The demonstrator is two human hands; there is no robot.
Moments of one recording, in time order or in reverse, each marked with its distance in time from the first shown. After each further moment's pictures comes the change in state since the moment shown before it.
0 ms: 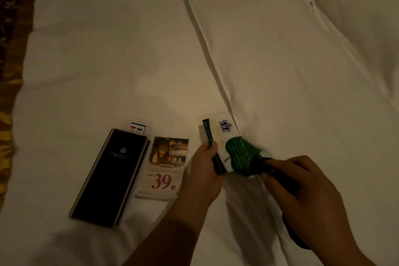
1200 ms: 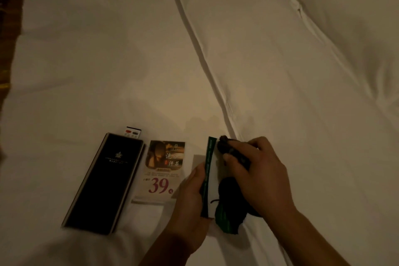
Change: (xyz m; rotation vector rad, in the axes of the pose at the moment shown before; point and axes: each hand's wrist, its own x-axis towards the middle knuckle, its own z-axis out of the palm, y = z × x) left_hand -0.067 0.005 -0.041 0.166 -0.220 -0.038; right_hand 0.031 -0.033 0.050 0.030 0.018 -0.093
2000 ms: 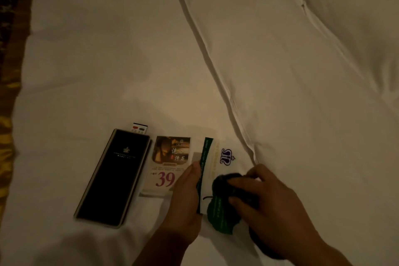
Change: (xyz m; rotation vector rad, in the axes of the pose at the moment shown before) left_hand -0.013 0.005 -0.012 0.028 0.096 0.085; right_hand -0.052 0.008 -0.014 -0.048 -0.274 -0.092
